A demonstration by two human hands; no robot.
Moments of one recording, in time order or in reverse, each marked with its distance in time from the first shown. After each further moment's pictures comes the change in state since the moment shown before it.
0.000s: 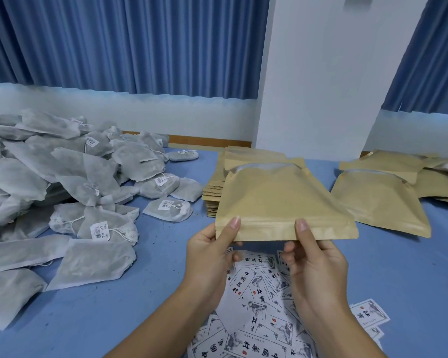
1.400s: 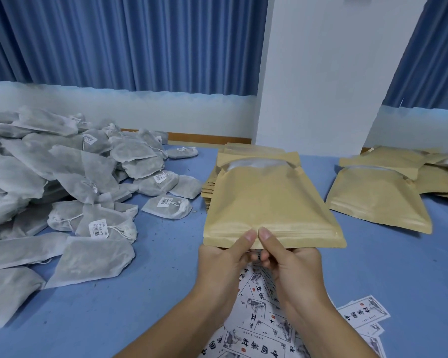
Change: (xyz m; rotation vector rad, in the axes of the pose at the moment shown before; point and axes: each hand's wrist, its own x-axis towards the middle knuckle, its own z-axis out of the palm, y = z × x) left_hand -0.015 -0.018 0.018 -0.075 0.033 -0.019; right_hand -0.005 0.019 0.010 -0.217 -0.085 0.062
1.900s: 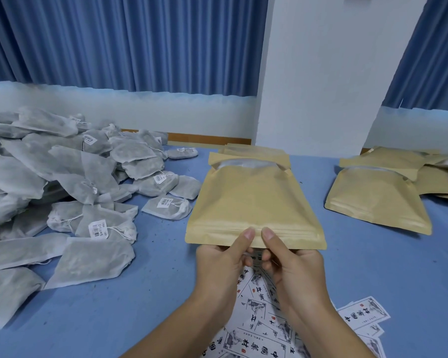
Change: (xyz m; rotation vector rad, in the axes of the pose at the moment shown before) left_hand -0.001 0.001 -0.001 0.072 0.059 0.053; right_hand -0.001 -0.001 -0.002 0.079 -0.022 0.014
